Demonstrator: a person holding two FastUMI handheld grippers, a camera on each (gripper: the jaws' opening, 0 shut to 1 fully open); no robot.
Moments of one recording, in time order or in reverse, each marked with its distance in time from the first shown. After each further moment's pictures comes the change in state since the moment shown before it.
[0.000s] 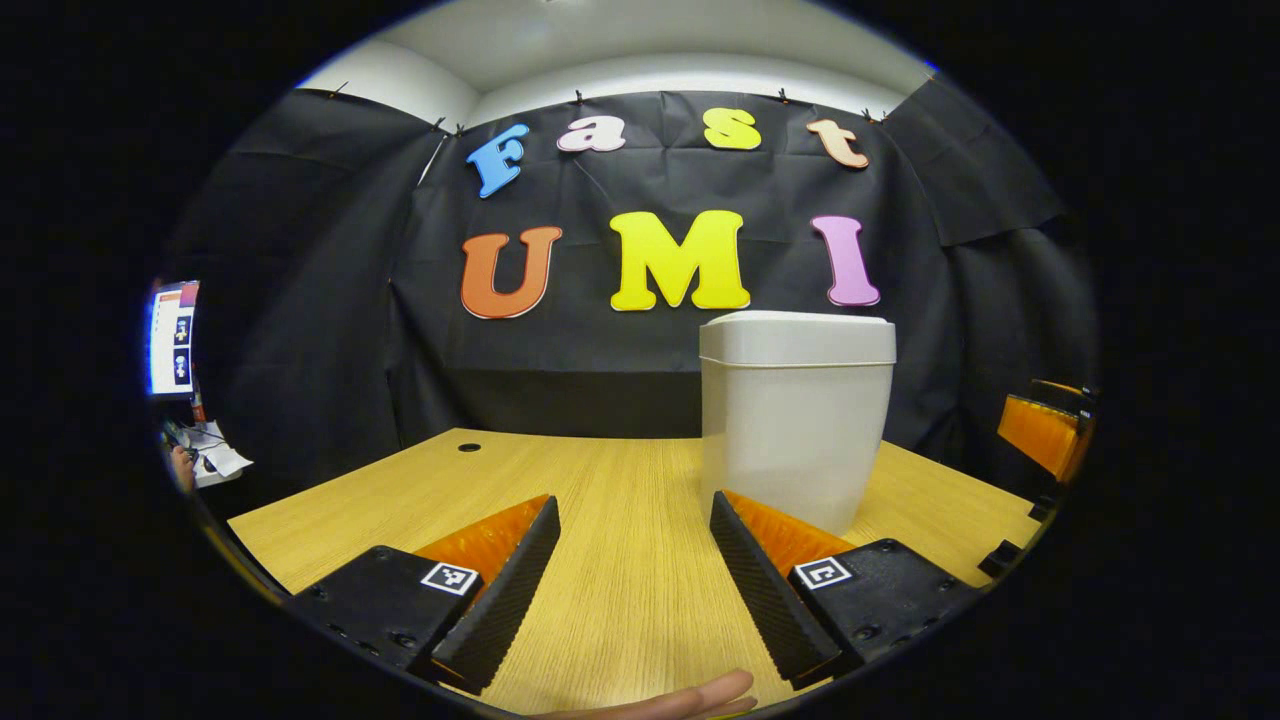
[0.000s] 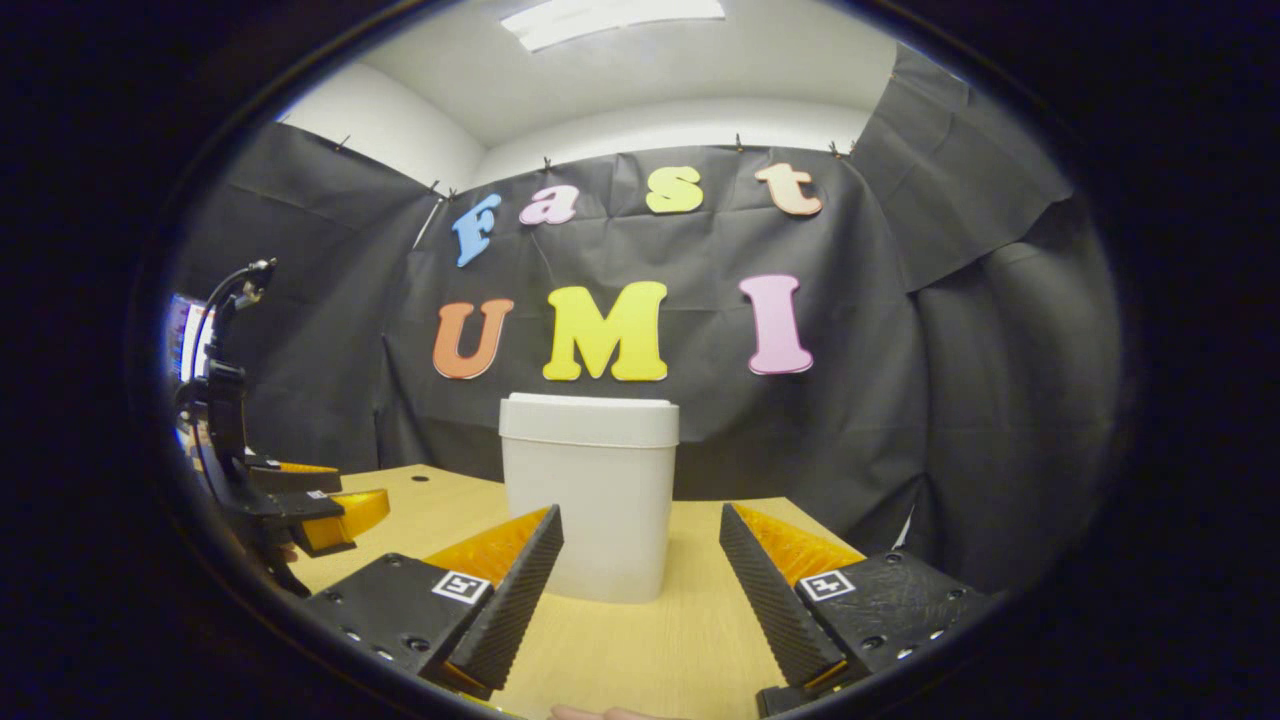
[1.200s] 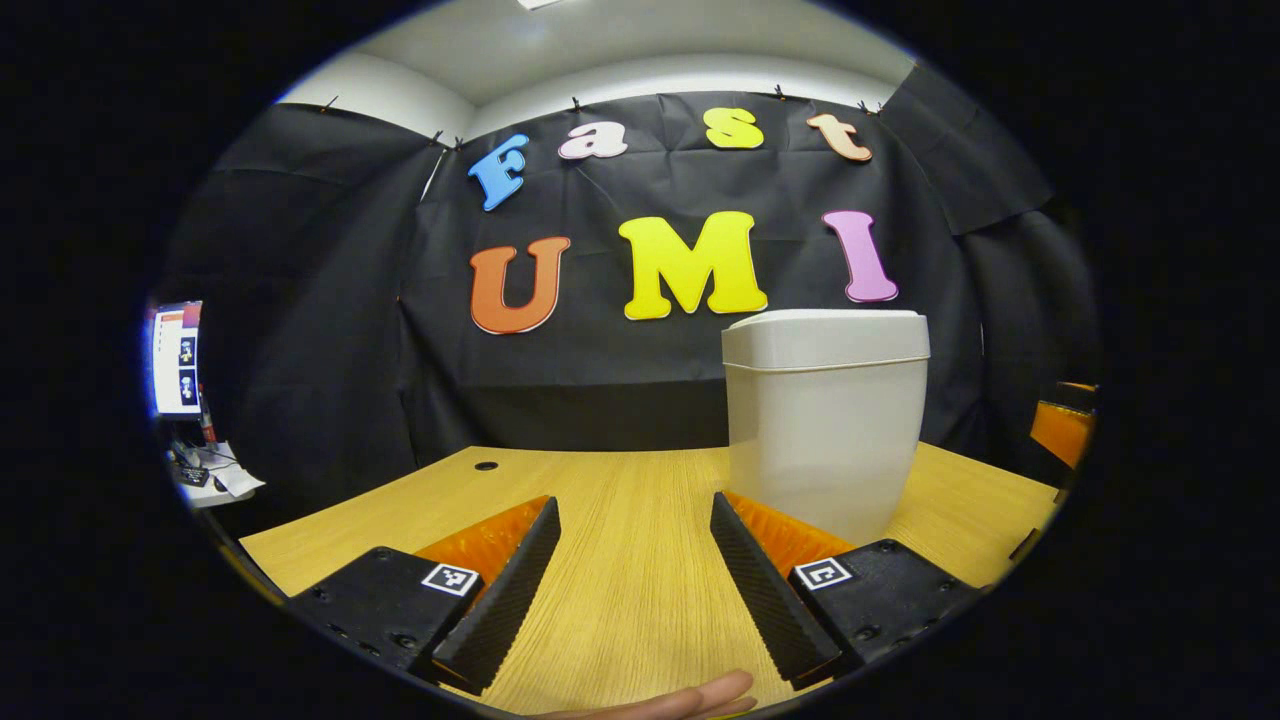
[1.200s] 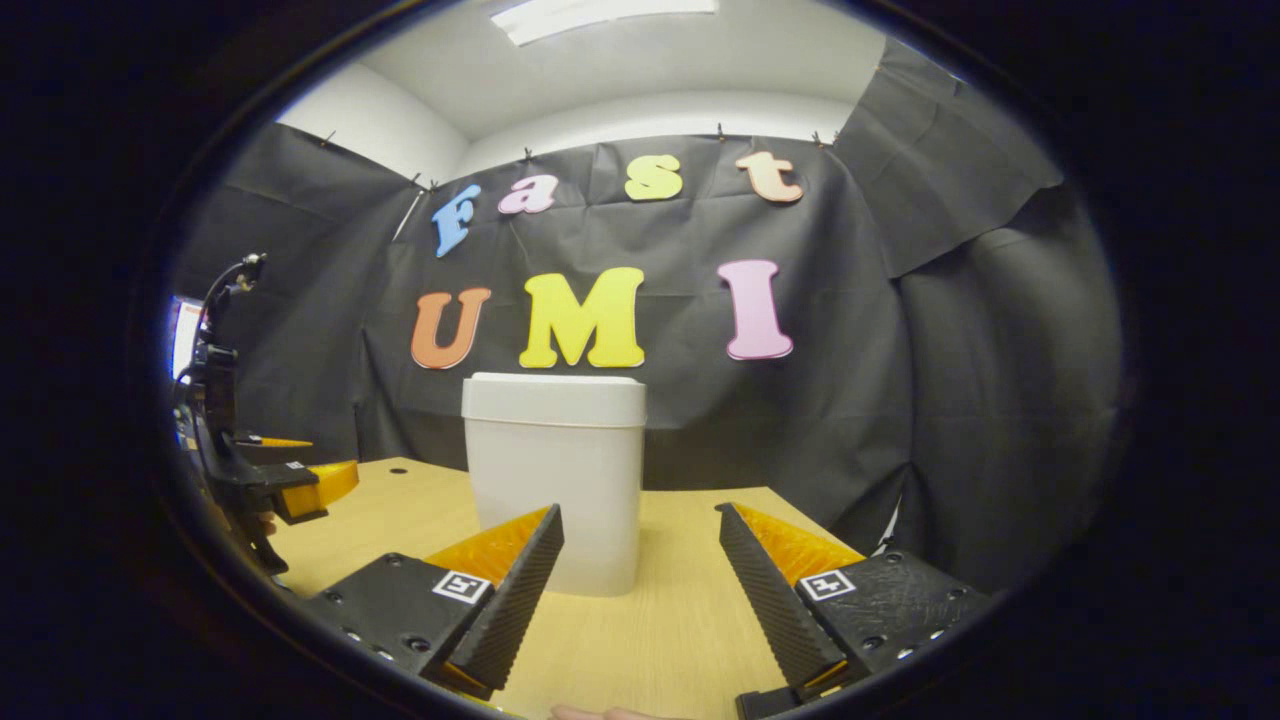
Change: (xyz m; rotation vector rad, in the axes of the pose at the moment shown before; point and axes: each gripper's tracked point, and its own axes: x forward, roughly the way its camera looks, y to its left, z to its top) left arm 0.023 0.014 -0.002 0.047 -0.015 0.046; right arm 0.013 -0.033 -0.020 0.012 0.015 -0.052
